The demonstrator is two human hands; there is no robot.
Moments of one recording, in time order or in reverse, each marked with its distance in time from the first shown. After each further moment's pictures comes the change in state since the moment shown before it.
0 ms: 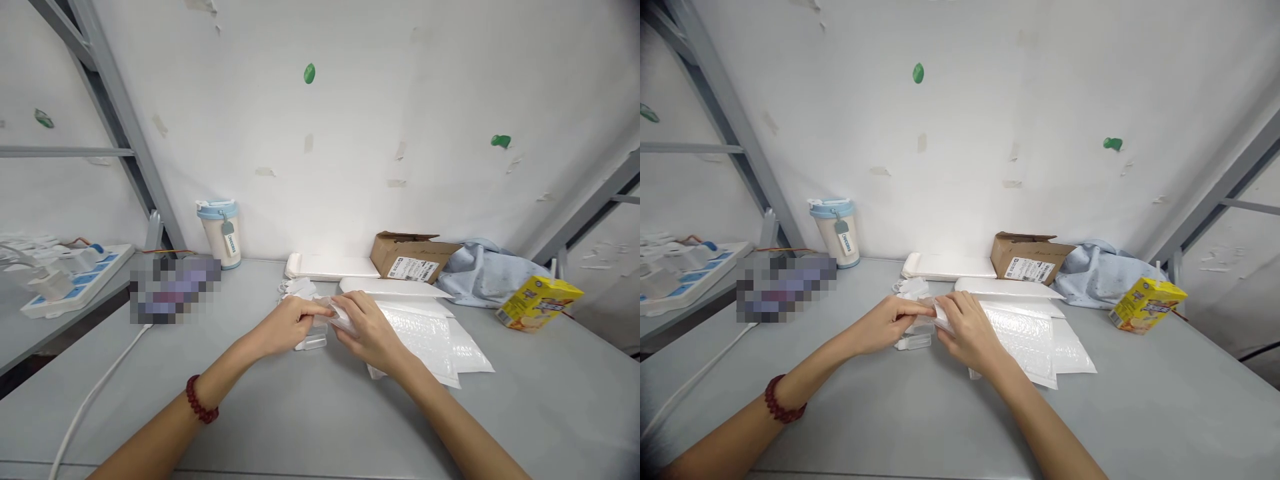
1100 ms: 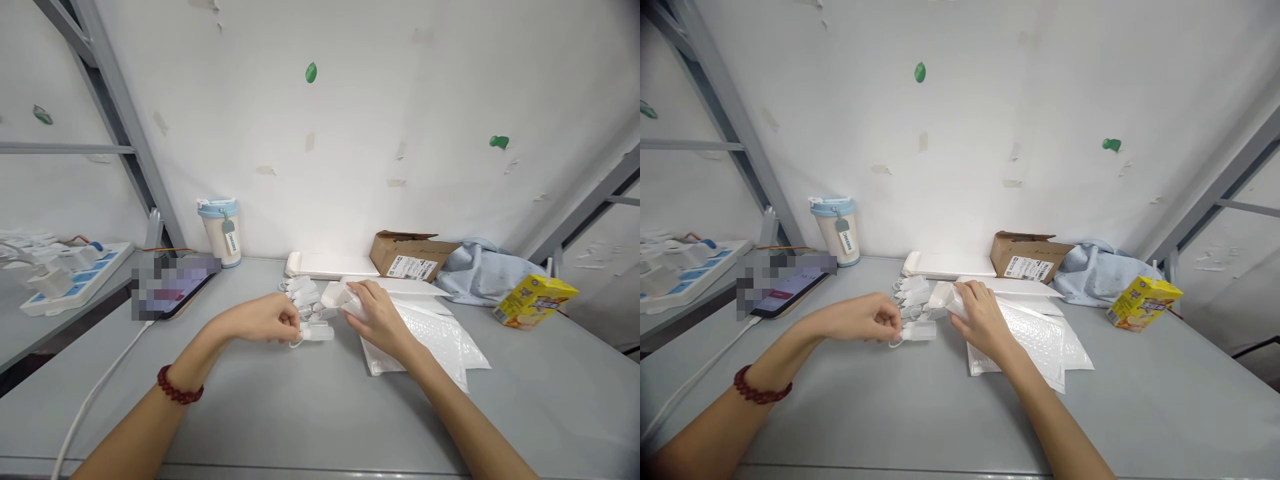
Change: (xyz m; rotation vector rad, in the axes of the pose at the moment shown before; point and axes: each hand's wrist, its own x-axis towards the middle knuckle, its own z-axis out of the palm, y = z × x) left_hand -0.011 -0.002 -0.043 0.021 -0.375 -0.213; right_hand -0.002 0.020 -0.006 -0.096 -0.026 0.155
